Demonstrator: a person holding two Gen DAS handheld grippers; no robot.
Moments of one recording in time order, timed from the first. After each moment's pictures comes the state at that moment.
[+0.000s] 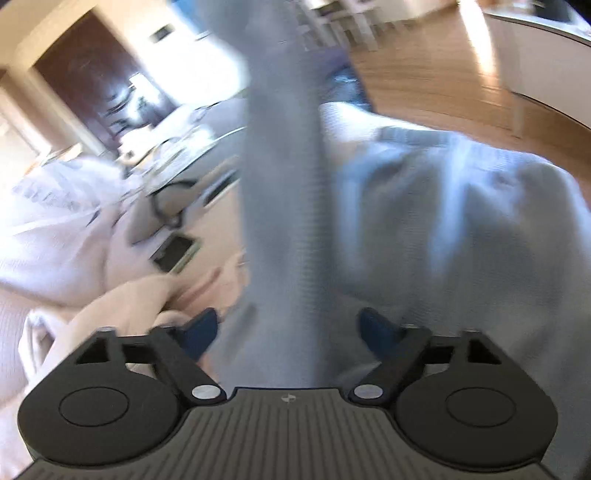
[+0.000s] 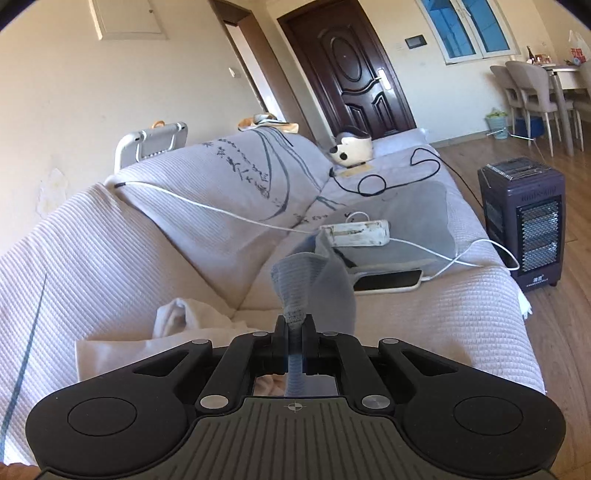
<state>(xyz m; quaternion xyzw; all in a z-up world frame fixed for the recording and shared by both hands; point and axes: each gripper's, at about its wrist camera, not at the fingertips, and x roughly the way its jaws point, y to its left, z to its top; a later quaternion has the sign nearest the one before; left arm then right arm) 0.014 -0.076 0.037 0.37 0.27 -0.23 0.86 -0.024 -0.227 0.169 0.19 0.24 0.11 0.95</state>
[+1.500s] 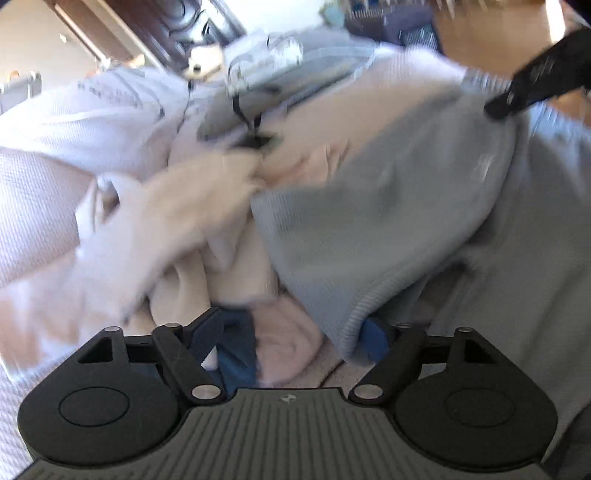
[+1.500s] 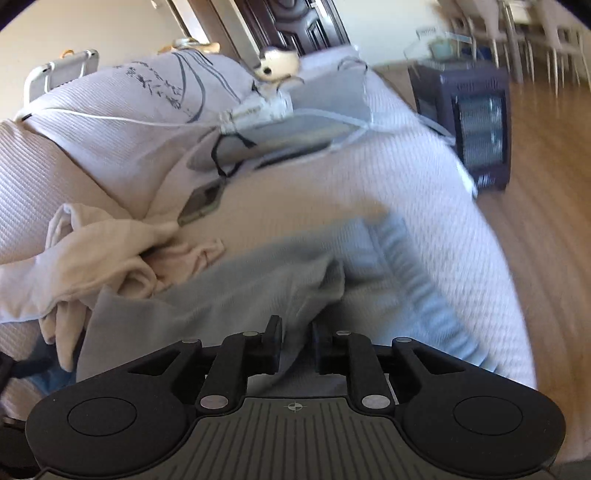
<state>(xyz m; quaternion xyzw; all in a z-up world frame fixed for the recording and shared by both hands) -0.006 -0.001 0.055 0.33 0.35 -0.12 0.87 -0.012 -0.257 0.029 0.18 0.37 0.01 0.91</state>
